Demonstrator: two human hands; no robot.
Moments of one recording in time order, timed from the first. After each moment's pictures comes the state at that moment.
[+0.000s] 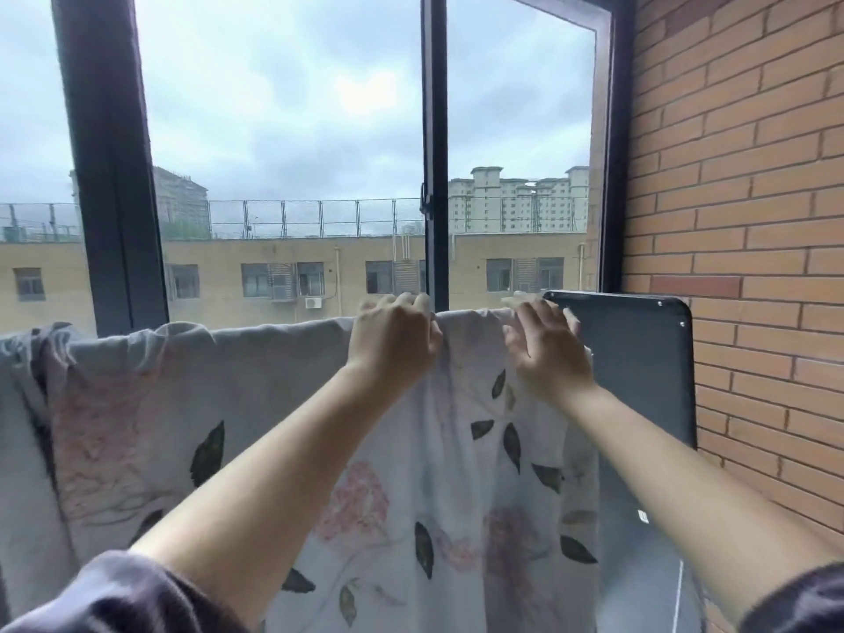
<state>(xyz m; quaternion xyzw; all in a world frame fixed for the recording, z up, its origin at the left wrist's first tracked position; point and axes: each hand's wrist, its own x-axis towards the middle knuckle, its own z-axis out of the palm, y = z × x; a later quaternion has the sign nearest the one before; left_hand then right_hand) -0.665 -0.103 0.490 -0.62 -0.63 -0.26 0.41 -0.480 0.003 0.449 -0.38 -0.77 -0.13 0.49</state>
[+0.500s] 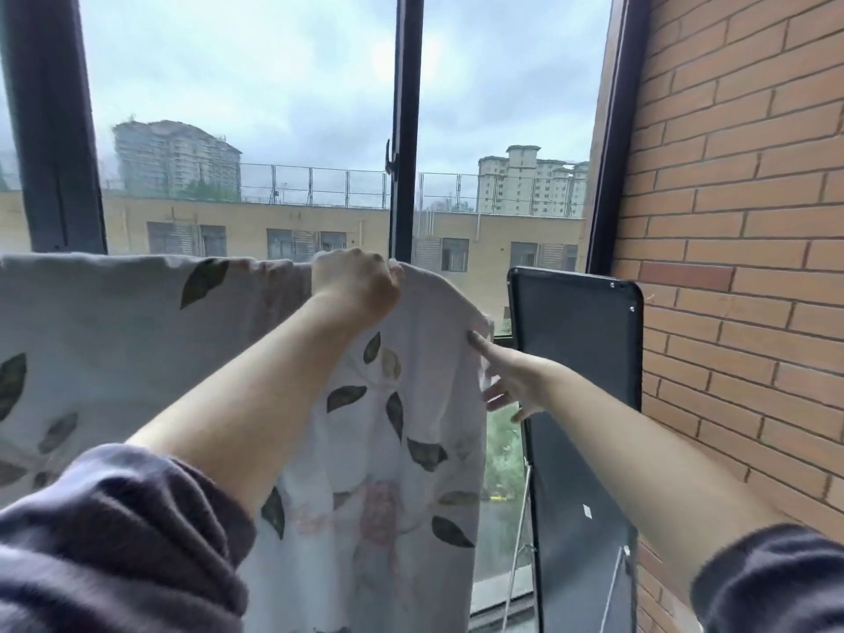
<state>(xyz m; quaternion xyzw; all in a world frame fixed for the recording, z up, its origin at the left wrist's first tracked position) -0.566 -0.016 0.496 -0.52 -0.76 -0.19 0.35 -0.372 0.090 0.419 -0.50 -0.70 0.48 0.14</state>
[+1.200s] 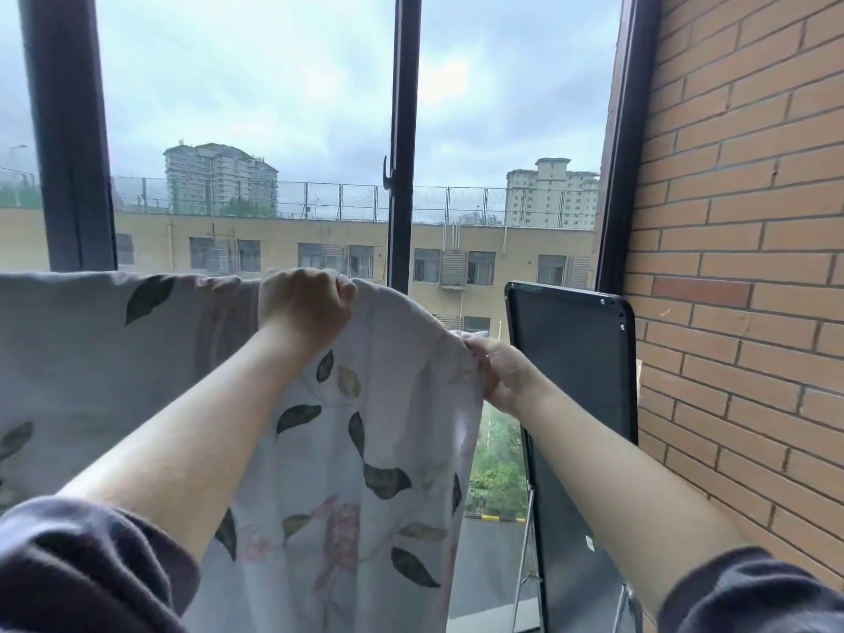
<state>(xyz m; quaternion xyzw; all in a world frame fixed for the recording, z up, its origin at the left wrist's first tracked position) -0.562 -0.015 0.483 -0.44 -0.75 -0.24 0.44 -0.363 0.127 0.425 -0.23 -0.56 0.70 0.38</state>
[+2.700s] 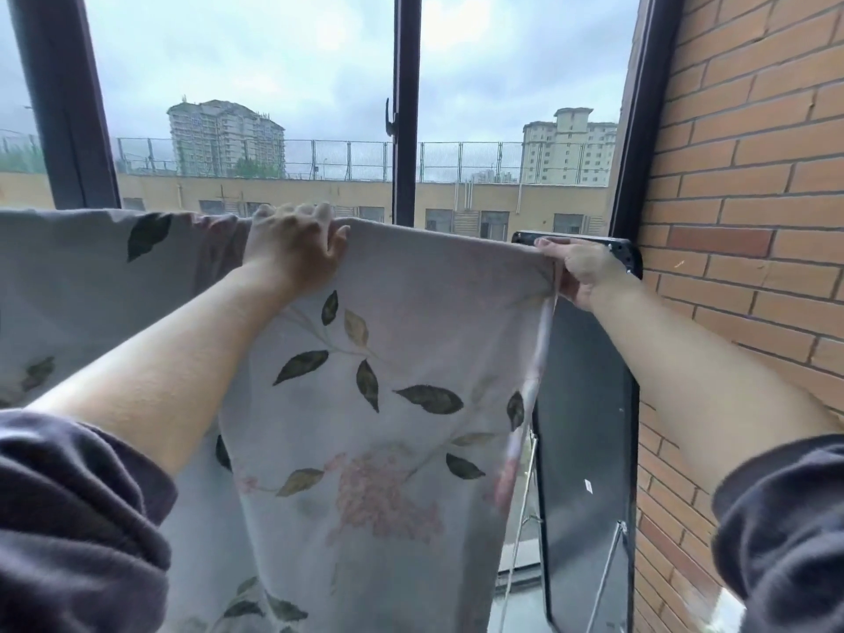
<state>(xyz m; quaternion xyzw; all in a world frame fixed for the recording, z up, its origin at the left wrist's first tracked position) -0.565 -0.027 0.481 -0.50 -0.73 -0.19 0.42 -0.288 0.162 0.476 -0.33 -0.58 0.54 0.51</state>
